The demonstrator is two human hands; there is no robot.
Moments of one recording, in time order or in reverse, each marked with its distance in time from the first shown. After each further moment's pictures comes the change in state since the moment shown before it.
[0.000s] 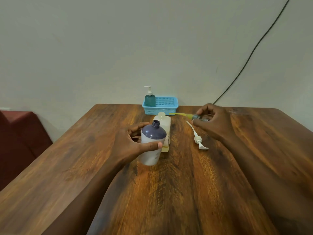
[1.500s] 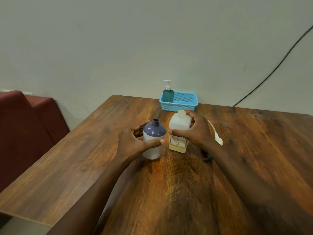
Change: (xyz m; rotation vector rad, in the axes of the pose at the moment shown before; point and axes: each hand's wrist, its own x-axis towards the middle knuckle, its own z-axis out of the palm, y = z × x) left_hand 0.010 -0.063 -0.030 0.090 0.216 -0.032; right_hand 0.009 0.001 0.127 0.057 -0.203 -0.043
